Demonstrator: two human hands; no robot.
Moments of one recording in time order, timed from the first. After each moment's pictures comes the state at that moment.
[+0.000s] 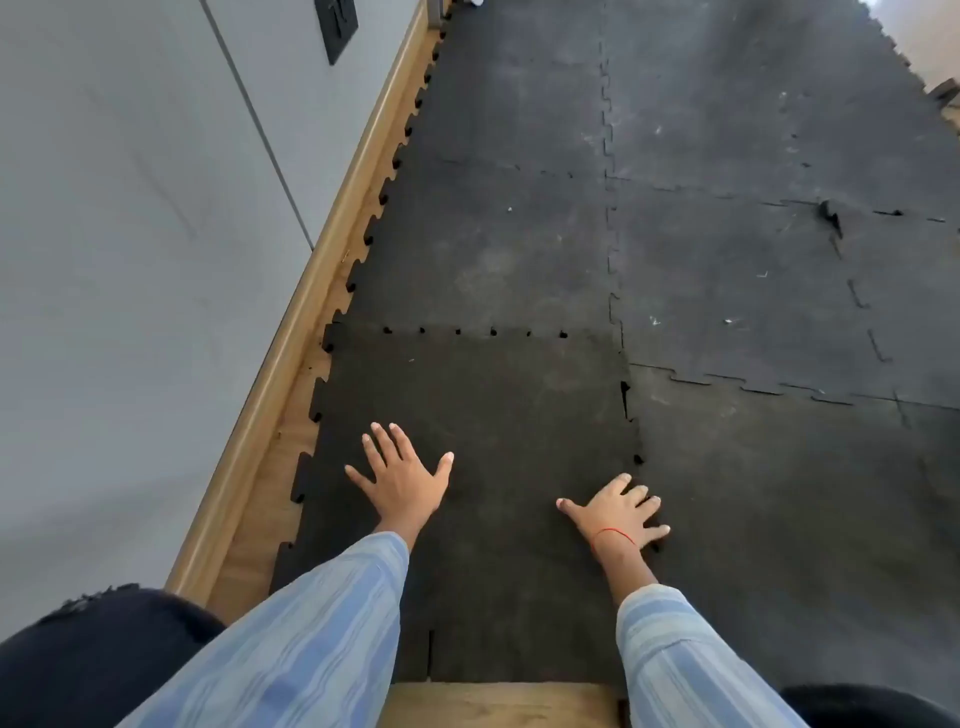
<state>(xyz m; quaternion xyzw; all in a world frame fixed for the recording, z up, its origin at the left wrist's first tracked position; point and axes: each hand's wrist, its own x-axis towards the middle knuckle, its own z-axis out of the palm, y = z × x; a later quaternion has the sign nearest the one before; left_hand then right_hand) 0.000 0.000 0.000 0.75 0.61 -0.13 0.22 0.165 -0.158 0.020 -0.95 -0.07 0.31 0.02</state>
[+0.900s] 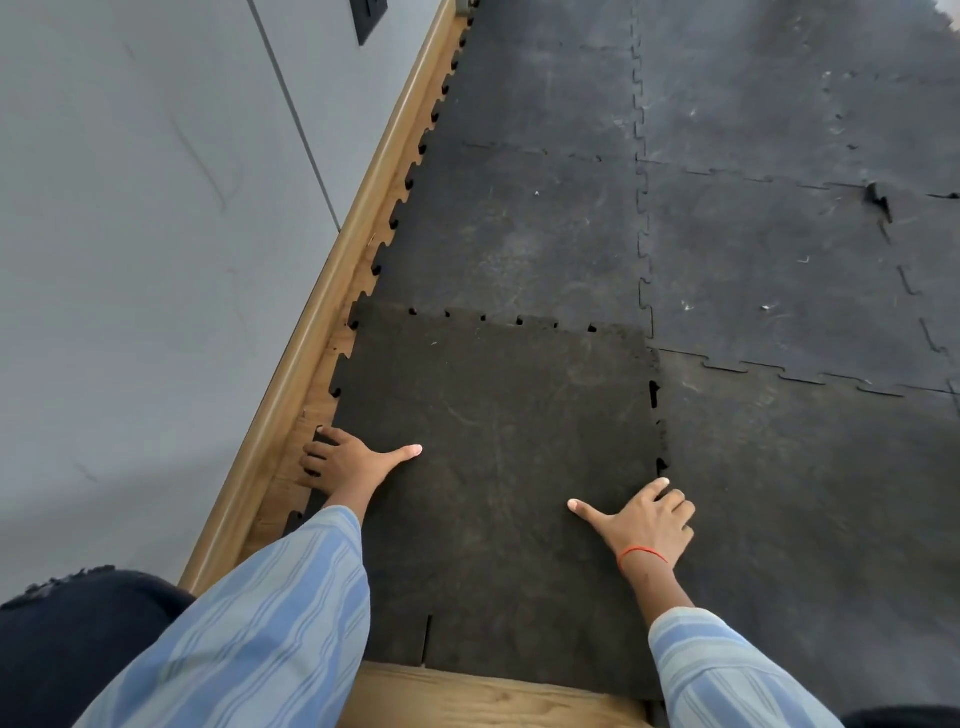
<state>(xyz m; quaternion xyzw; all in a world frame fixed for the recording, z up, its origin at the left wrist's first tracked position) -0.068 0.055 -0.017 0.60 0.74 -0.12 0.27 0.149 -0.185 0.005 -0.97 -0.16 0.18 -0.04</state>
